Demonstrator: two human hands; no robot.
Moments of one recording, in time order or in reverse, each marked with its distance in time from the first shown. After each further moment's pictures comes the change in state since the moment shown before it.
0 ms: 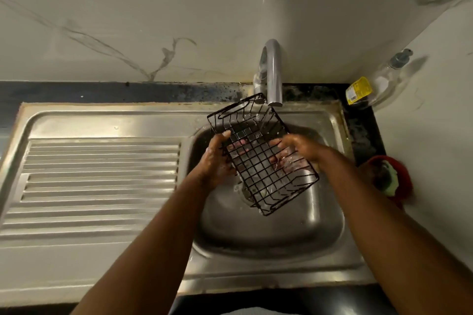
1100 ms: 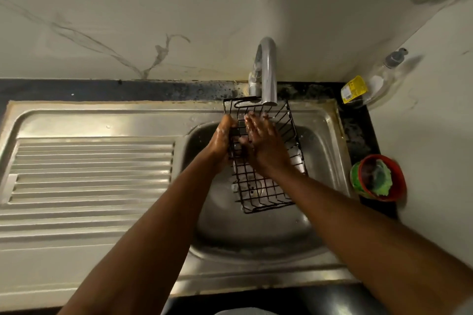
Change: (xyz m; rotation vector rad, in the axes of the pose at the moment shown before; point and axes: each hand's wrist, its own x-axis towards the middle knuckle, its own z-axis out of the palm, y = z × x) left_hand 0.015 0.028 0.041 0.303 -0.059 0.091; right_hand 0.053 0.018 0.073 -0.972 0.565 -0.679
